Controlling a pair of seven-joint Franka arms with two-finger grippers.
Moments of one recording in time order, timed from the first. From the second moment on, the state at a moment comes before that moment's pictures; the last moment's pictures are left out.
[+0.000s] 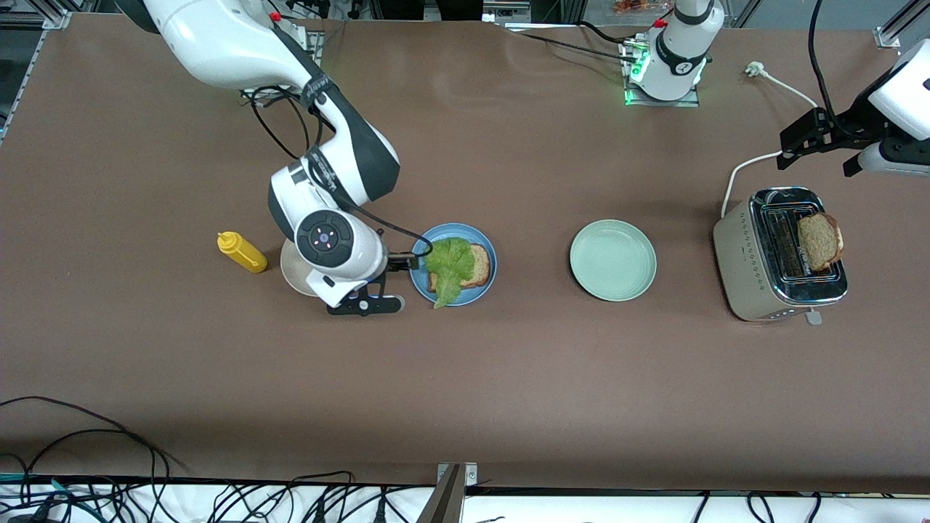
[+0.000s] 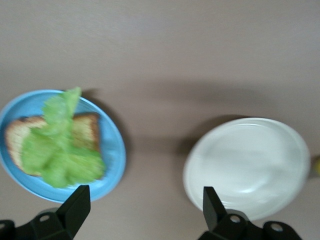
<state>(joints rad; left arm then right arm) -0.06 -0.04 0.01 -1.58 -0.03 1.54 0.03 0.37 0.74 0.22 -1.20 -0.07 1.75 0.50</state>
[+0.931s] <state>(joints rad) -0.04 -0.04 0.01 -1.59 -0.03 1.54 0.03 0.33 0.54 0.10 -1.46 -0.11 1.67 0.34</state>
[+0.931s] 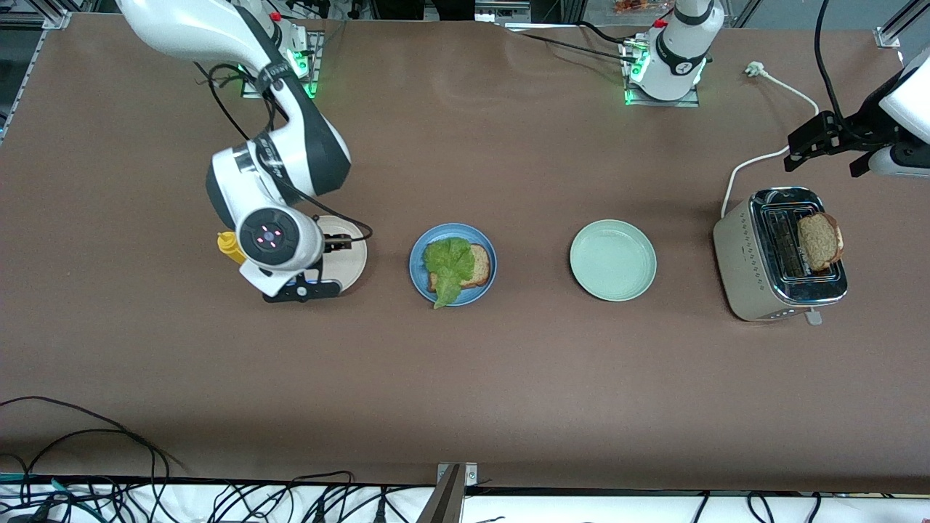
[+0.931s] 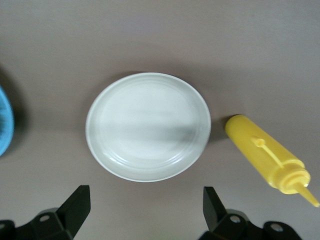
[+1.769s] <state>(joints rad) -0.03 -0.03 0.01 -1.60 -0.03 1.54 0.03 0.08 0.24 -0.10 -1.83 0.05 1.76 -0.63</state>
